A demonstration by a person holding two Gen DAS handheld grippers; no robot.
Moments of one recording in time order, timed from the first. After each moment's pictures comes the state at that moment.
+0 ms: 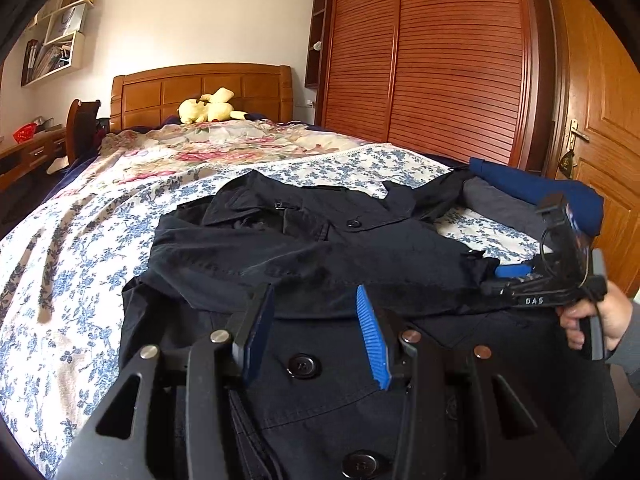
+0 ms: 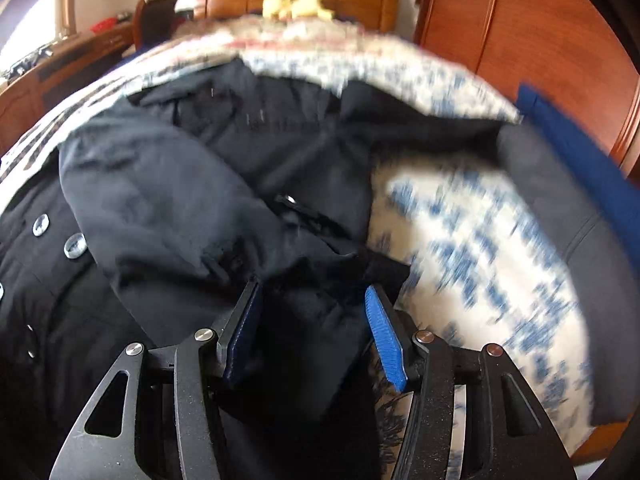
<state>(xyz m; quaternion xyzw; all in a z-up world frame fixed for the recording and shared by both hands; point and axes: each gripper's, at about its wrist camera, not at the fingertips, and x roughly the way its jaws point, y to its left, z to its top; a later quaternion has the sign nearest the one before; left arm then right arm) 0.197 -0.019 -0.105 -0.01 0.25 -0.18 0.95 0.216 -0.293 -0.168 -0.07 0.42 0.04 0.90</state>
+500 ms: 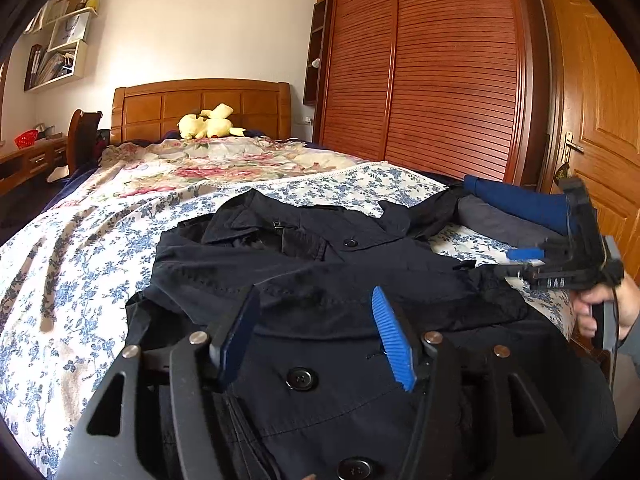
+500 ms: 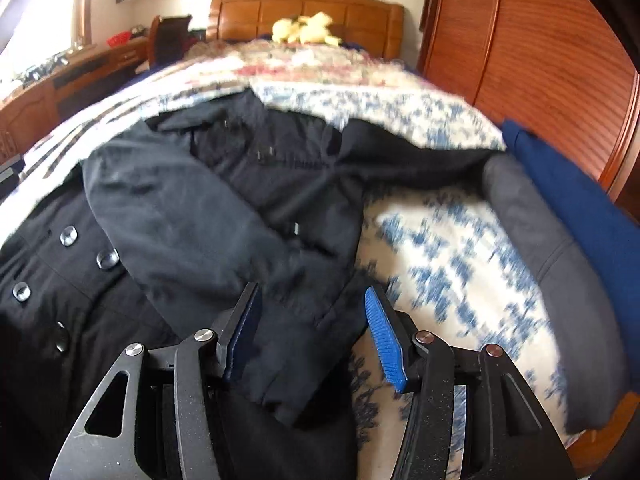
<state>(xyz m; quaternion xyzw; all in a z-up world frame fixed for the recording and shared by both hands) 0.189 -0.016 -0.094 -0.02 0.21 -0.18 0.96 0.194 -0.294 -0.111 -0.09 0.36 0.05 0.93</state>
